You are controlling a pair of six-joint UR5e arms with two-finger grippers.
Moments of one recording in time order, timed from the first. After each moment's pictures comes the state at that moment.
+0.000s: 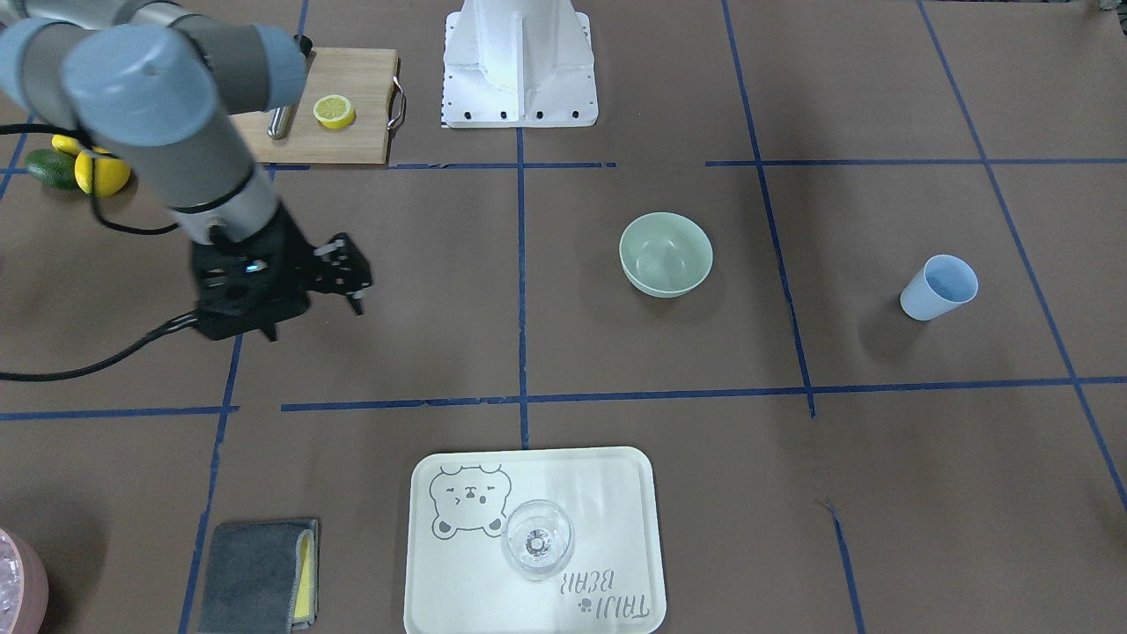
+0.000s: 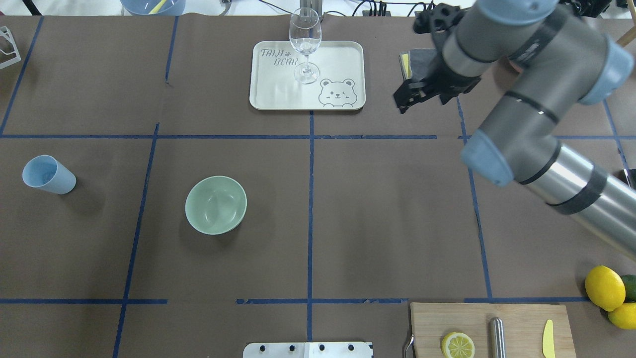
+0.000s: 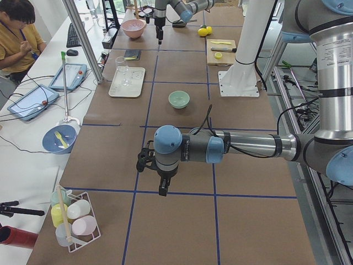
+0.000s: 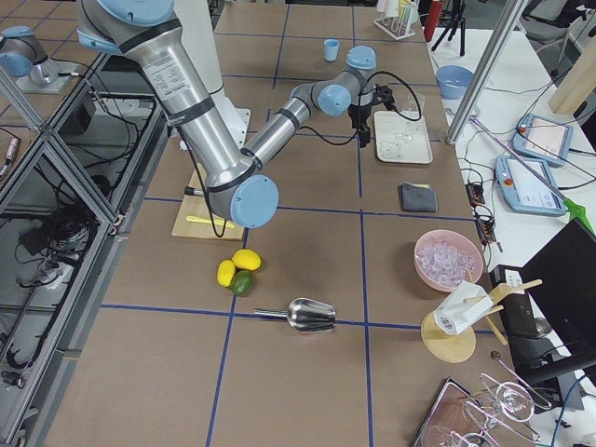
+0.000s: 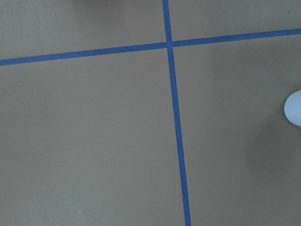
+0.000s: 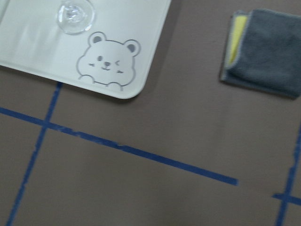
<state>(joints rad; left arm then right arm) -1.60 -1.41 -1.79 -1.61 -2.36 0.13 0.96 -1.06 1.76 -1.58 2.15 0.56</state>
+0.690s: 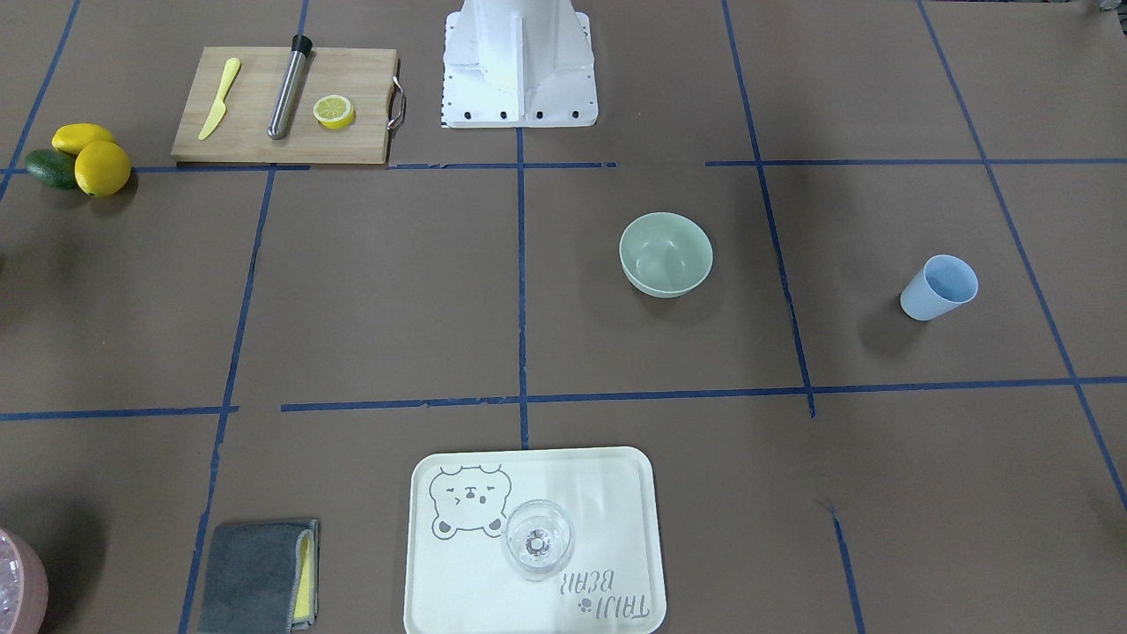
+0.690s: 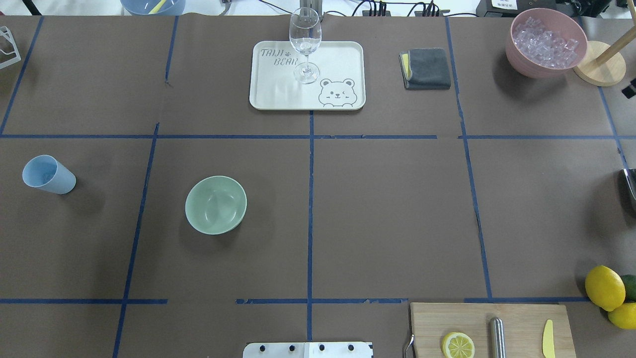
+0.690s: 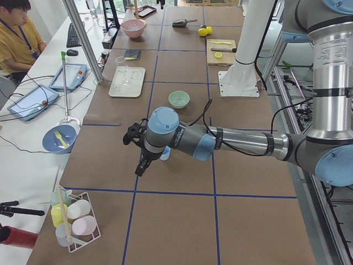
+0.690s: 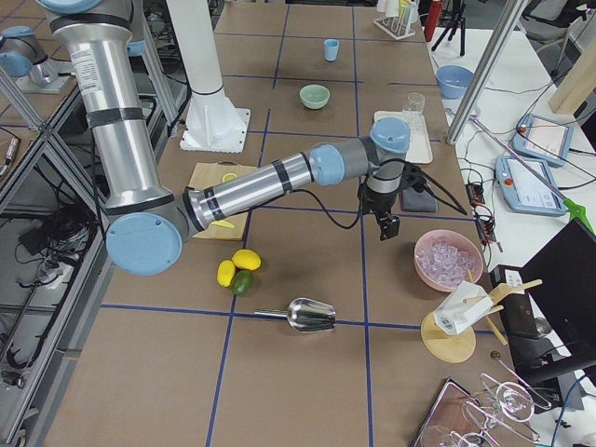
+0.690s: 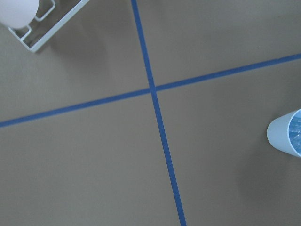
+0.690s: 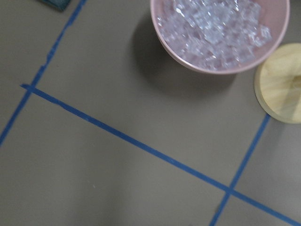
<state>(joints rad) -1.60 -1.49 -1.77 -2.03 -2.36 0.10 1.42 -1.41 1.75 -1.70 2.28 -0.20</state>
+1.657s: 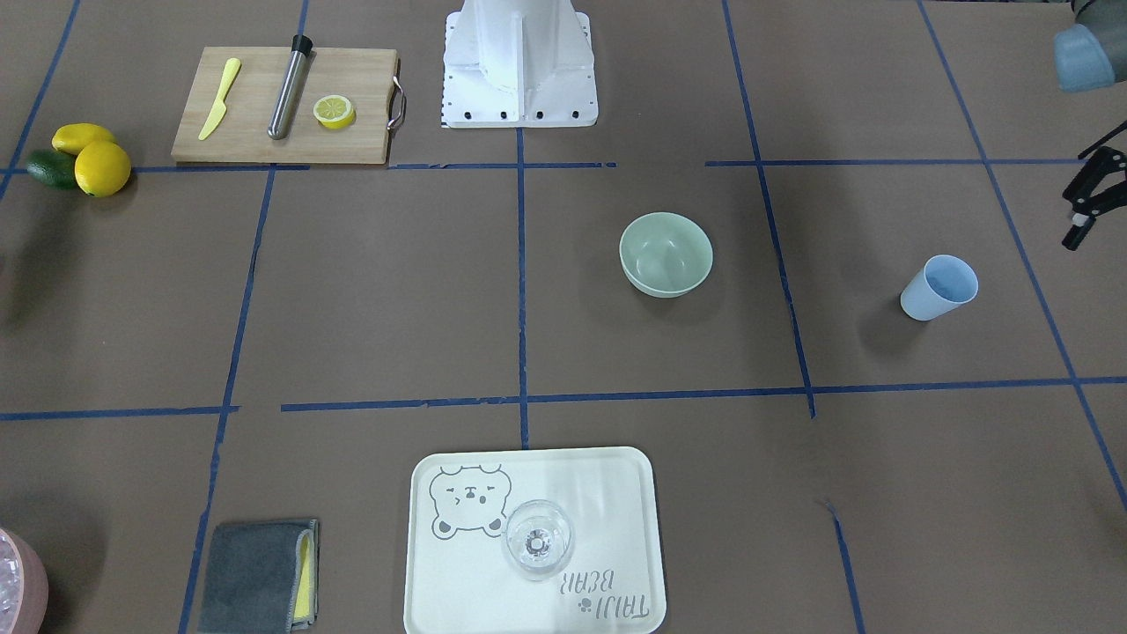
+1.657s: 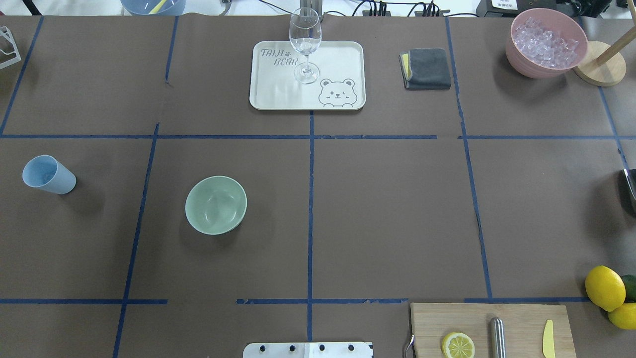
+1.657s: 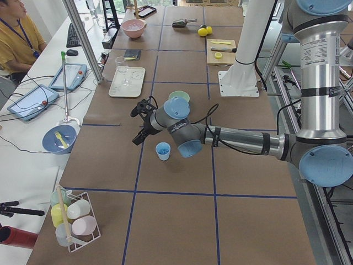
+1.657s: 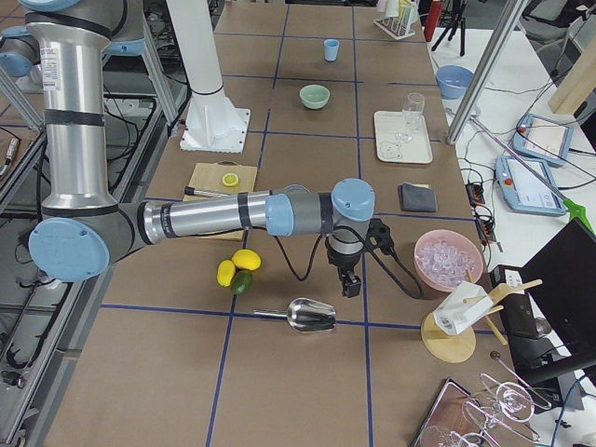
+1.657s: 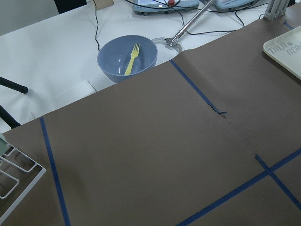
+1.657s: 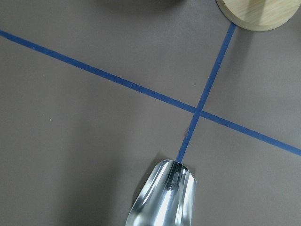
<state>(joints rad) -1.25 -1.41 -1.80 -2.57 -2.09 -0.50 1.51 -1.58 1.75 -1.65 2.31 -0.26</state>
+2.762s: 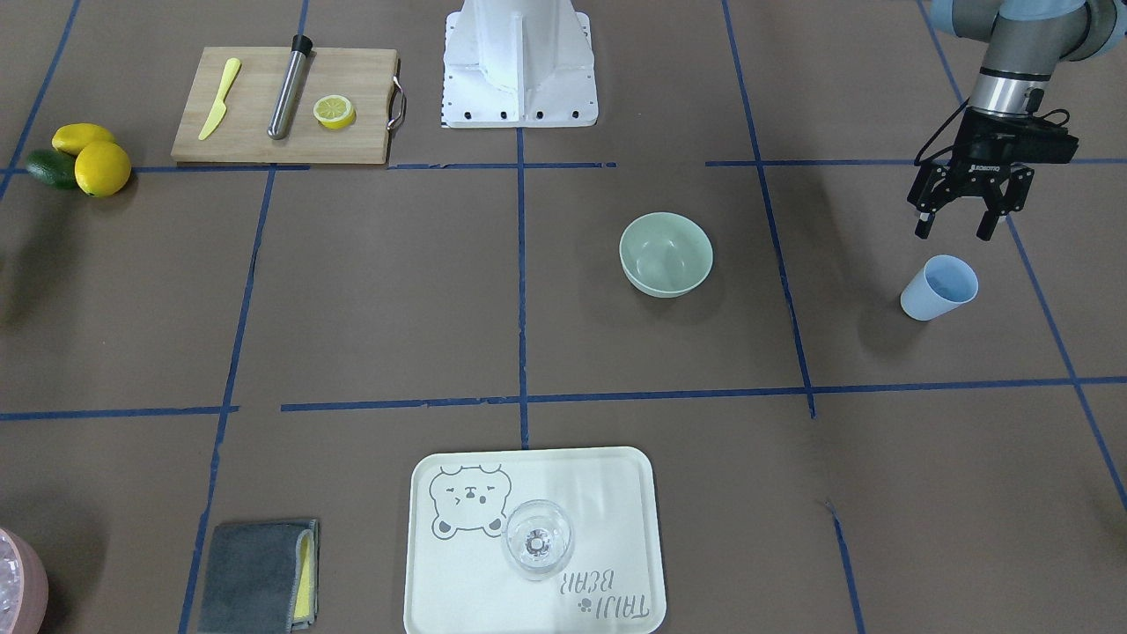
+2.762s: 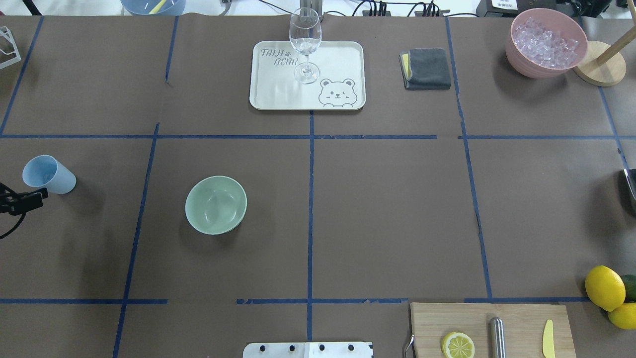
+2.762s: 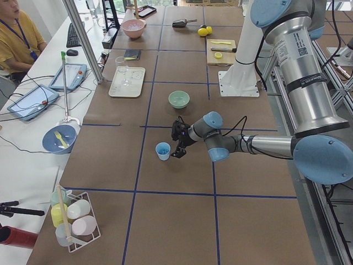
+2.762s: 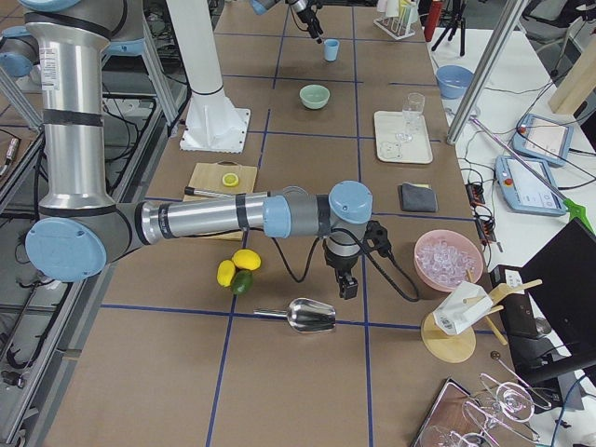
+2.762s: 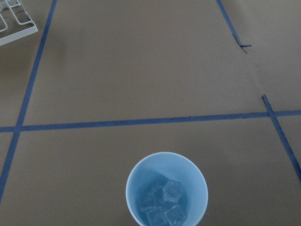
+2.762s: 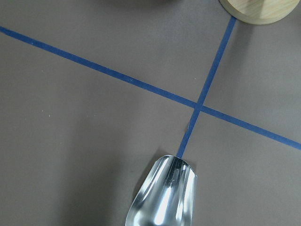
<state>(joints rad) -0.63 -1.19 -1.81 -2.70 -1.43 -1.11 1.51 -1.59 1.76 -1.65 2.31 -0.26</state>
